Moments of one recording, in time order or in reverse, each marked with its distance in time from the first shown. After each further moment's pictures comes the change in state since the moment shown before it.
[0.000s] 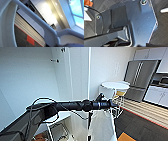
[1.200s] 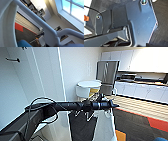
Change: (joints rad) left arm -0.002 -0.017 0.046 0.000 0.000 0.000; right arm 0.000 0.000 0.000 0.000 0.000 -0.003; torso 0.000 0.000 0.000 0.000
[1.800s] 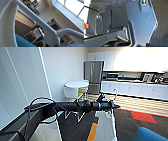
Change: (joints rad) left arm 0.000 -0.005 0.027 0.000 0.000 0.001; right arm 0.000 0.000 0.000 0.000 0.000 0.000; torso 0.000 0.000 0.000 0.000
